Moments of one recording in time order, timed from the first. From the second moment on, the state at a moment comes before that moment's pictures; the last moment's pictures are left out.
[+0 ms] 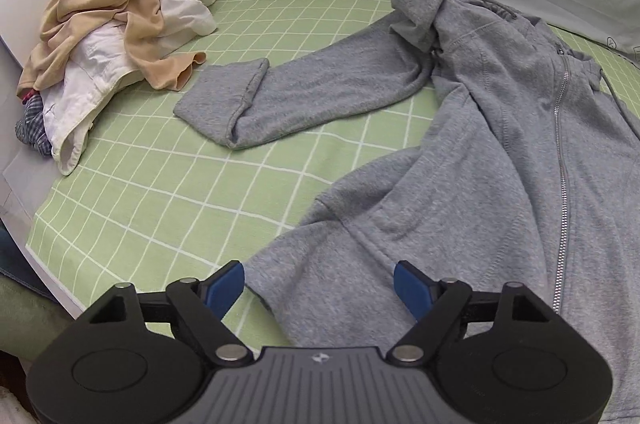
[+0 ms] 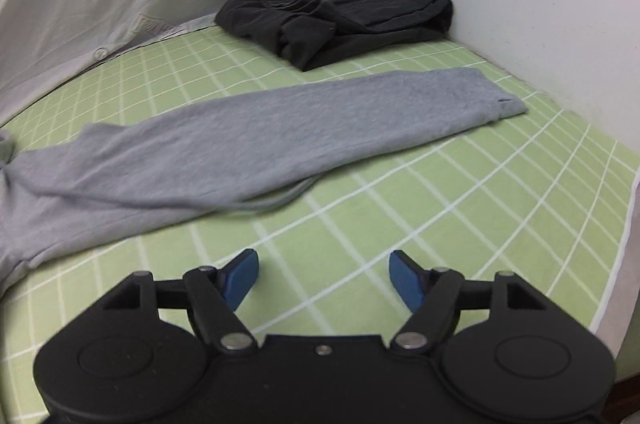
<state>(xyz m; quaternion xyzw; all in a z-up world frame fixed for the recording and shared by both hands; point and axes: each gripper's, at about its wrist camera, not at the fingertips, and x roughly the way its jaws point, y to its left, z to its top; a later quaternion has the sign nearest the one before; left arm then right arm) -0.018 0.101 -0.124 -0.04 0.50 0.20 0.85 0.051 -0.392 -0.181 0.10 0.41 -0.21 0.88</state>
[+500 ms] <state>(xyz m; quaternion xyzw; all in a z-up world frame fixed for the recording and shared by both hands) -0.008 0.153 -0.150 -0.01 0.50 0.00 0.86 0.006 -0.194 -0.170 0.03 0.45 -0.12 0.89</state>
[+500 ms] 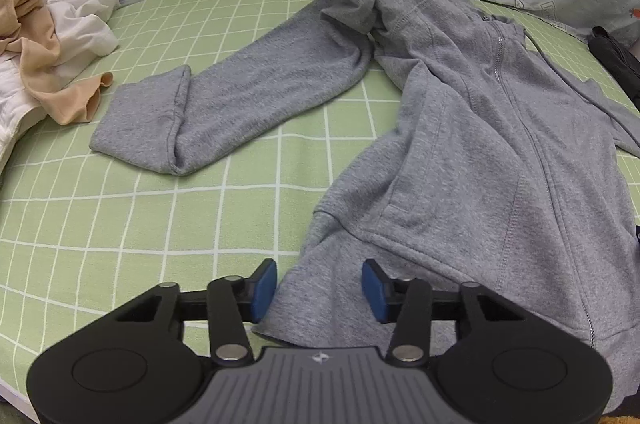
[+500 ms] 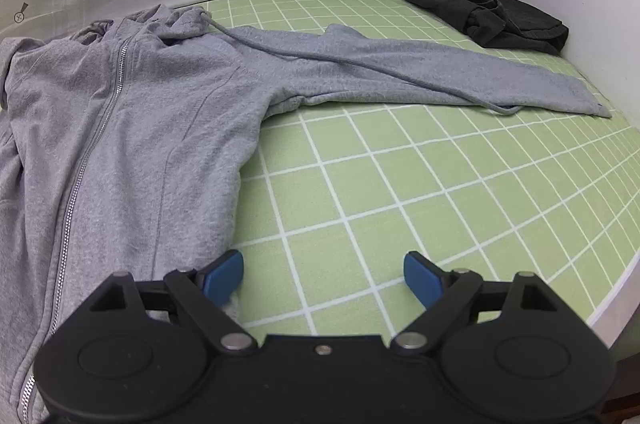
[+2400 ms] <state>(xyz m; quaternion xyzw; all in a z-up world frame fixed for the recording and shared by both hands) 0.110 0.276 -0.158 -0.01 0.46 0.16 0.88 0.088 -0.114 -0.187 0.01 0.38 -0.03 0.92</state>
